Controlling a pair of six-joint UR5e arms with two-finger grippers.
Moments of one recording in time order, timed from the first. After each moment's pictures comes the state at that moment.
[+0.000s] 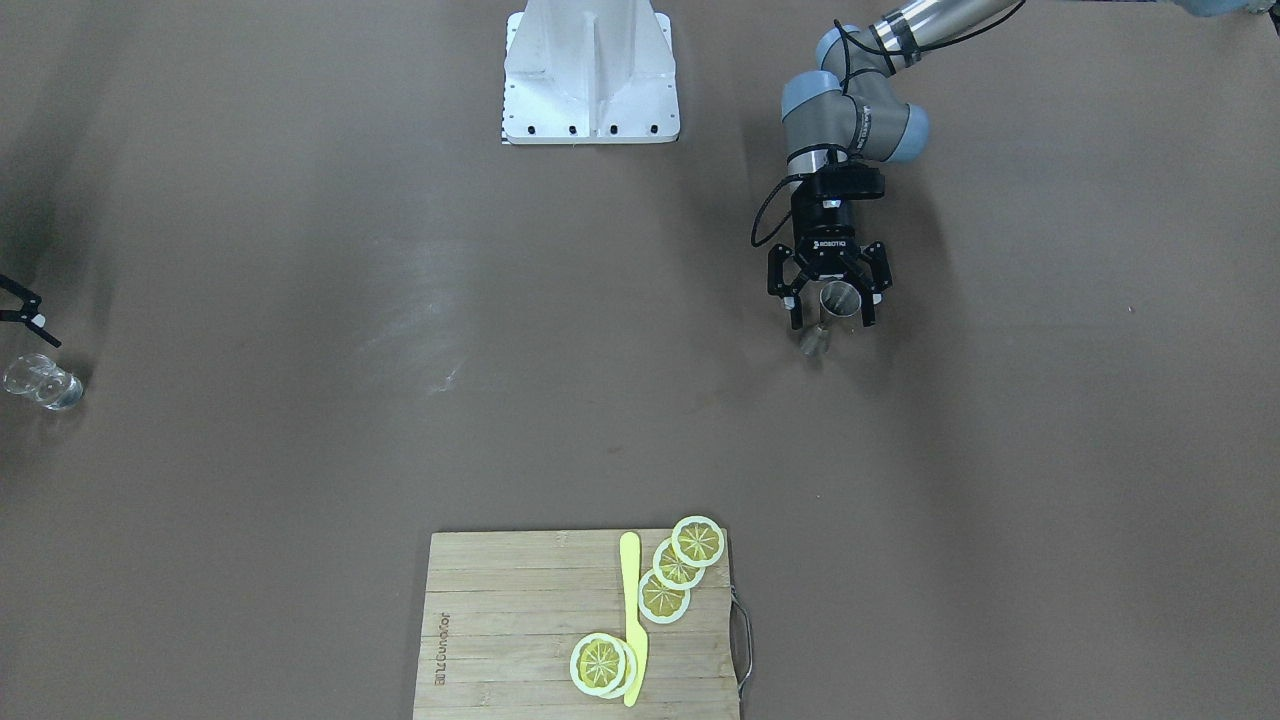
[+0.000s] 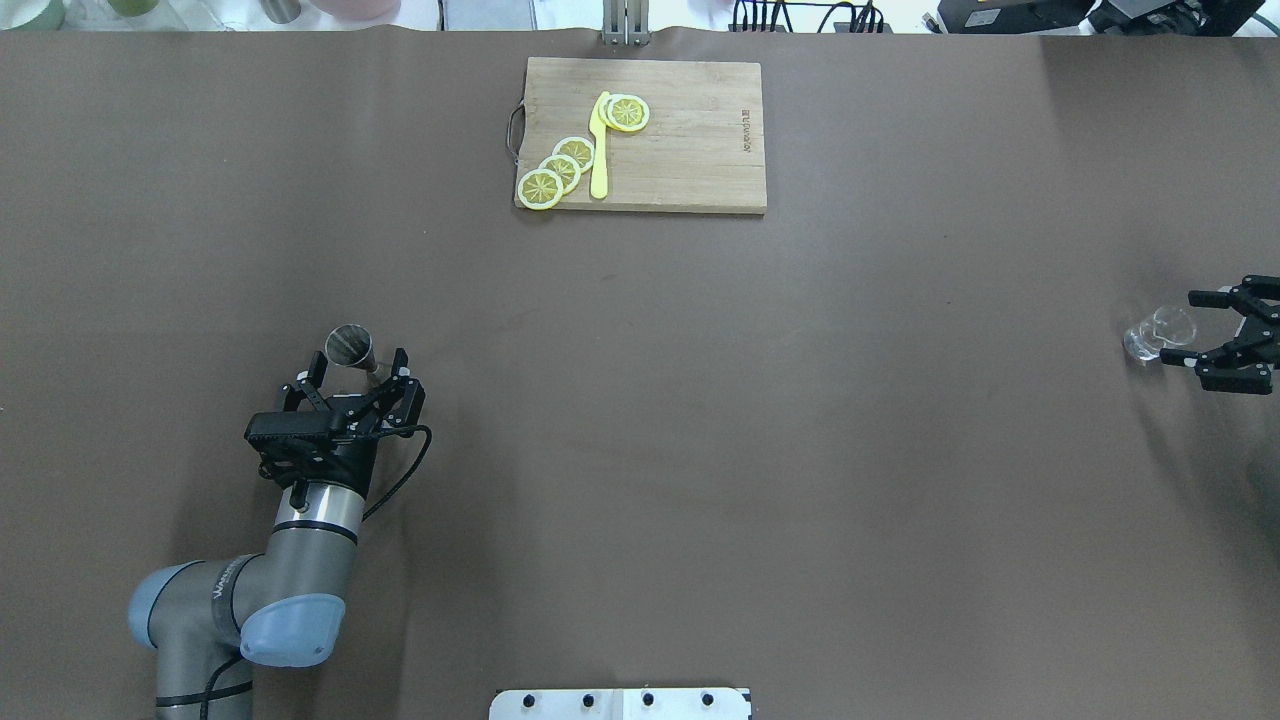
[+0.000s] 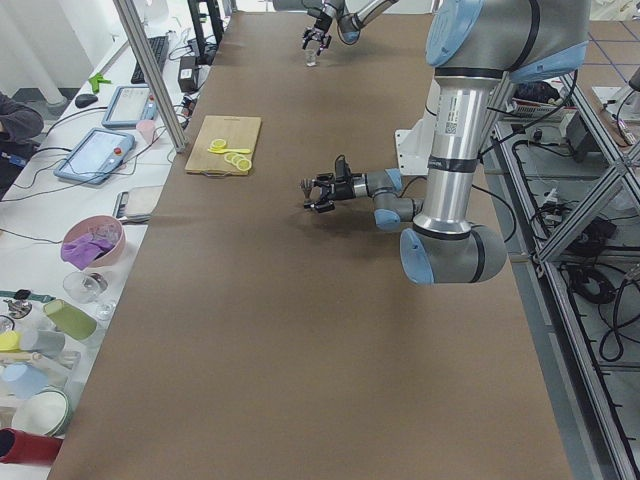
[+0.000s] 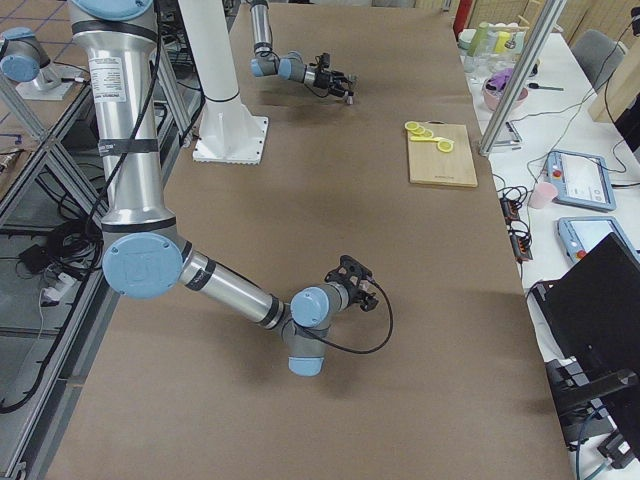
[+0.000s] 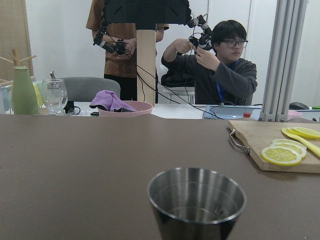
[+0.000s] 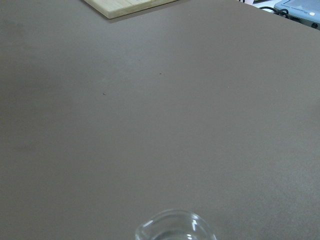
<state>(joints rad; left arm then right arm) -0.18 -1.80 -1.52 -2.43 -0.39 -1.34 1.12 -1.50 0.88 0.47 2.22 0.35</state>
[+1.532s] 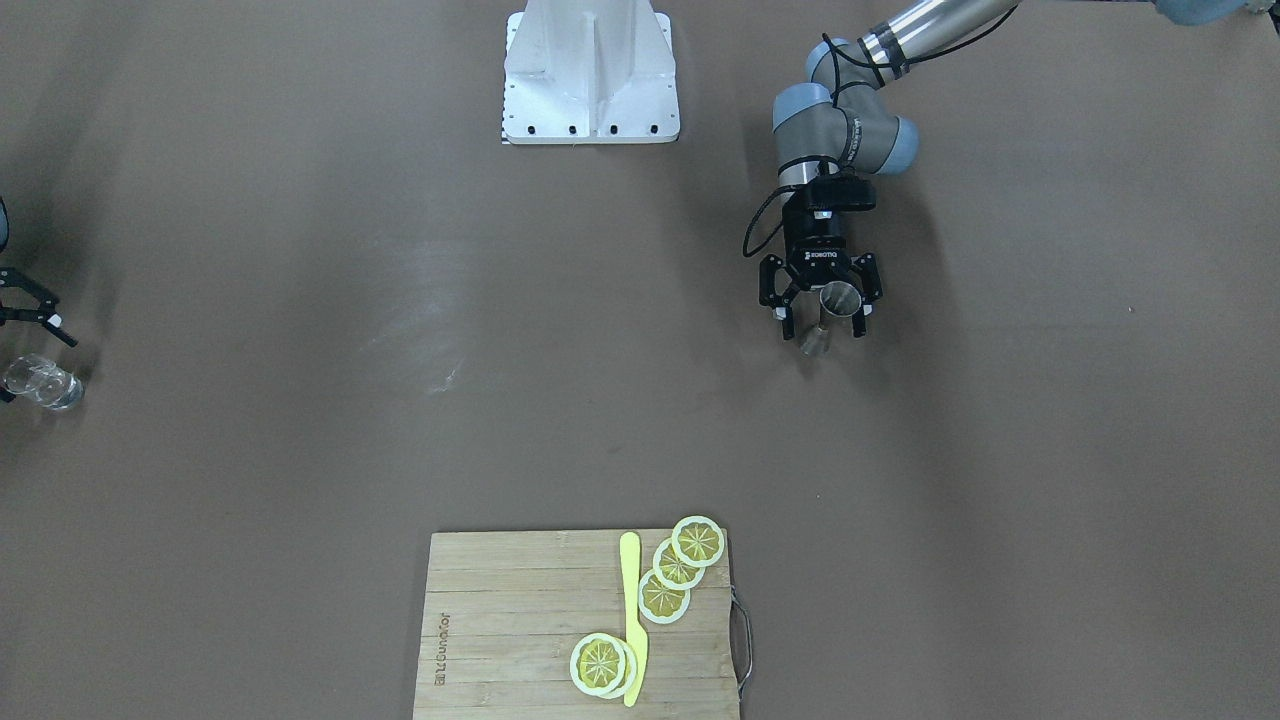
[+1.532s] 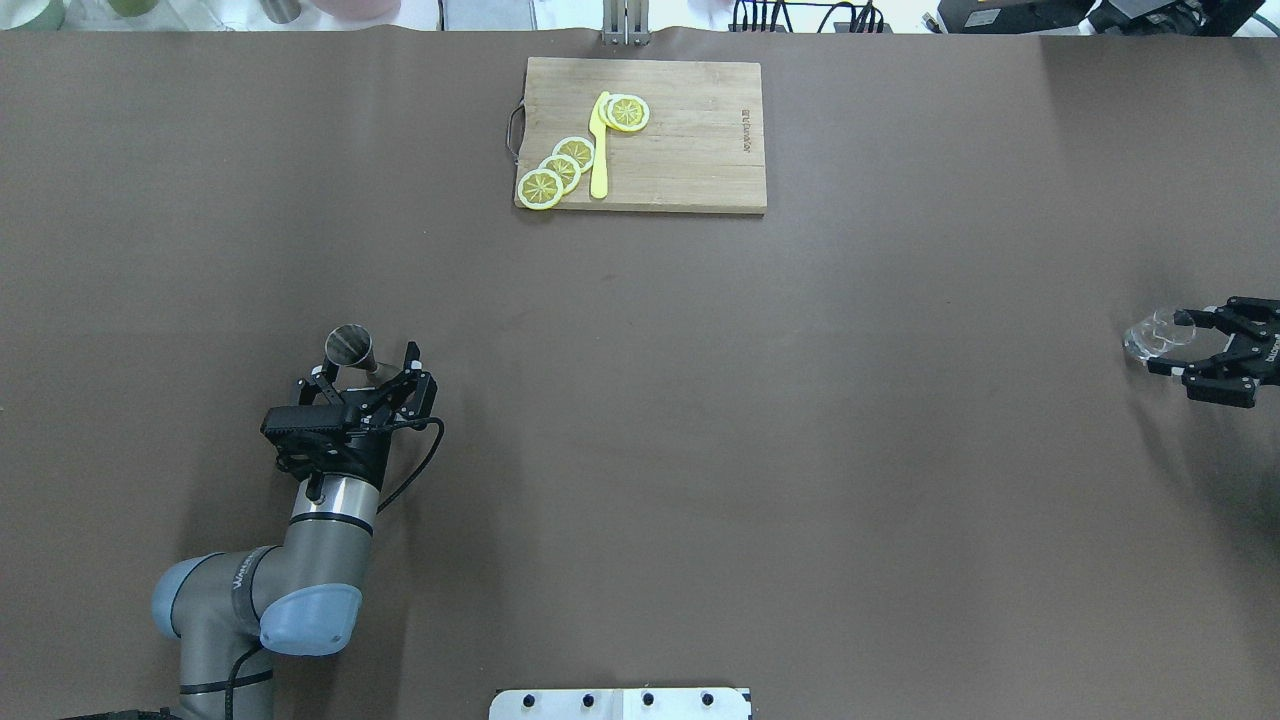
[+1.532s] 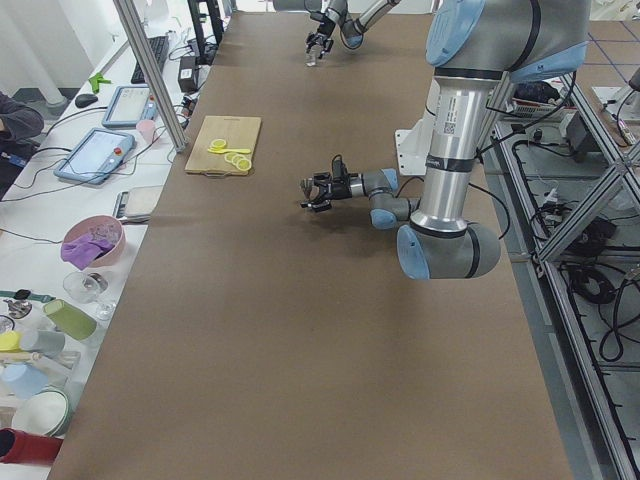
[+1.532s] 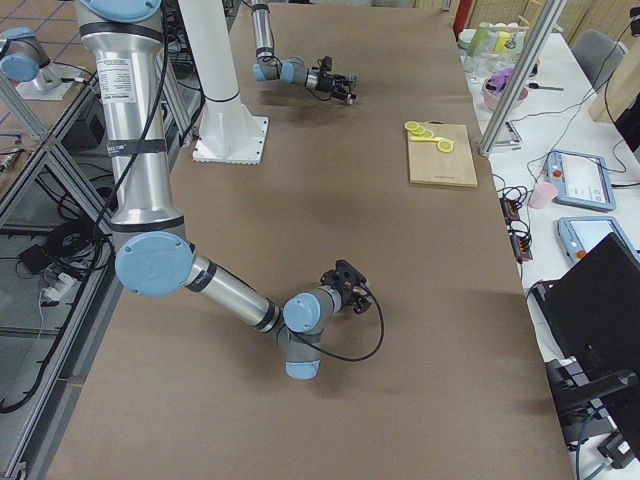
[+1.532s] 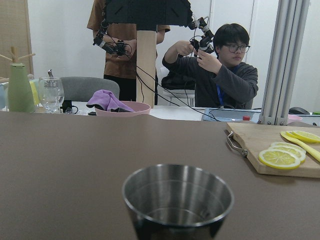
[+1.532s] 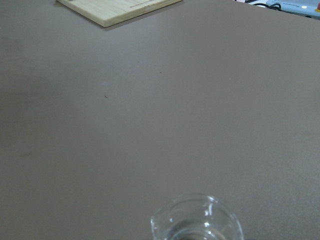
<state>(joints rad) -0.19 -1.84 -1.46 -2.47 -0.39 -1.34 1.06 -1.48 0.80 0.59 2.15 0.47</state>
